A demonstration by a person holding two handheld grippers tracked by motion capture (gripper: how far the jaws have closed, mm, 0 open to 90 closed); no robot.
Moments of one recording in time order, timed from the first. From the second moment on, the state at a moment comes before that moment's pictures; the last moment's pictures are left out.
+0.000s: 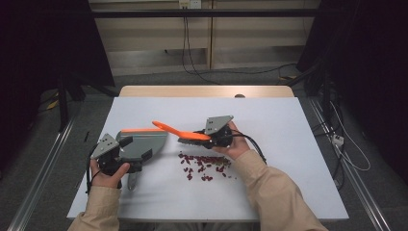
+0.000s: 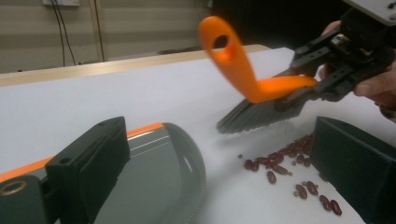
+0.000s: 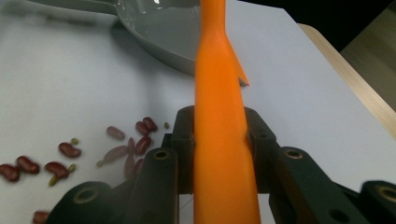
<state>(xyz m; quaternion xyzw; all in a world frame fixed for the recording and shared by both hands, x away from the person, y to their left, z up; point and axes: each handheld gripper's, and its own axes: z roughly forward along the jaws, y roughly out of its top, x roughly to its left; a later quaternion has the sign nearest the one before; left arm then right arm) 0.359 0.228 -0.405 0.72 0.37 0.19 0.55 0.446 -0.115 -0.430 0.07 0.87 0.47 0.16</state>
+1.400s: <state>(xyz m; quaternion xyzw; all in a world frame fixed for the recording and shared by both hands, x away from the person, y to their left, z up) 0.358 0.231 -0.417 0.74 0.37 0.18 0.53 0.423 -0.132 -0.422 0.11 0.85 0.49 0.14</state>
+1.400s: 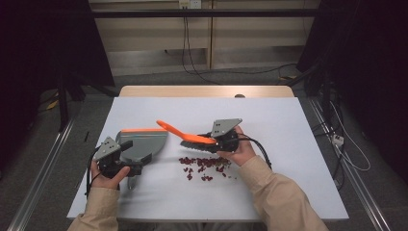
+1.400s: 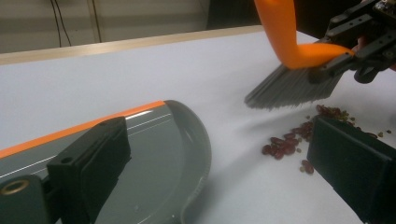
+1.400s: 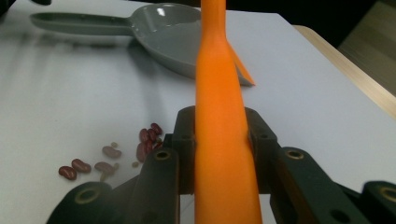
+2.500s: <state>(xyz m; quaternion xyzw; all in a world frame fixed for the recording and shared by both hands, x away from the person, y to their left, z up) 0.358 0.227 -0.416 0.75 0.36 0.18 0.53 0.404 -0.173 -0.434 0.19 0.83 0.50 0.15</state>
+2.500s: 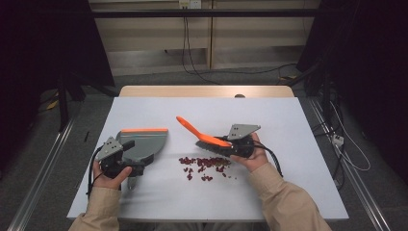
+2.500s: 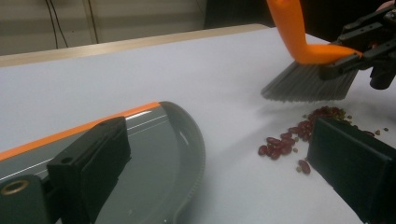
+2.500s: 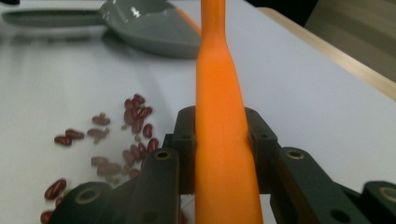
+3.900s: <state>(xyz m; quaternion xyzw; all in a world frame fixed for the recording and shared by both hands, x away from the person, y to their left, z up) 0.359 0.227 -0.417 0.75 0.37 0.18 0.52 0.382 -0.113 -0.449 0.28 0.81 0.51 -0.11</state>
